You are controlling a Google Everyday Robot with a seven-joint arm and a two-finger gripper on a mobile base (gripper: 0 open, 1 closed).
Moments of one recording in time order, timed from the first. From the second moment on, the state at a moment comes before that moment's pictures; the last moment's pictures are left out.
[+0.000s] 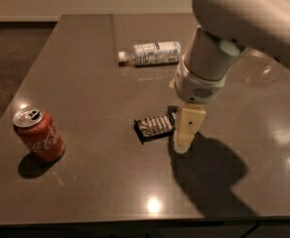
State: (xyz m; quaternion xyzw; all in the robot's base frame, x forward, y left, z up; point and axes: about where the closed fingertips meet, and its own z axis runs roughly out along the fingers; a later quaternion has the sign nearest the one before) arm 0.471 -0.089 0.867 -0.68 0.72 0.04 0.12
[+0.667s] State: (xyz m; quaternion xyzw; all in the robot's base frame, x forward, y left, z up) arm 0.473 -0.067 0.845 -0.68 0.72 0.05 0.12
